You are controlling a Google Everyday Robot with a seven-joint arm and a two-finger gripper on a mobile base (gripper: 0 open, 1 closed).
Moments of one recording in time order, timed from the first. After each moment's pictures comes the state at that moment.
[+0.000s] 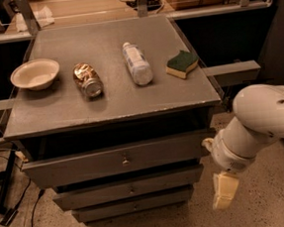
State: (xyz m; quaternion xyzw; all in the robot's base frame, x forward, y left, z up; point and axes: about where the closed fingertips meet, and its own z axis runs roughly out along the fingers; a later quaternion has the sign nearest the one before) arm 0.415 -0.168 0.692 -0.65 0.75 0.09 0.10
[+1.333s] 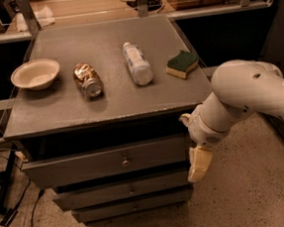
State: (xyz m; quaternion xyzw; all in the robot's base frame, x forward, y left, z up) arm 0.478 -0.118 0.728 -0.68 0.71 0.08 0.17
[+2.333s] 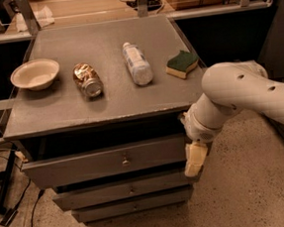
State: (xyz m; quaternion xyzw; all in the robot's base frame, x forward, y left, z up) arm 0.505 -0.121 0.706 -0.67 0.72 0.06 0.16
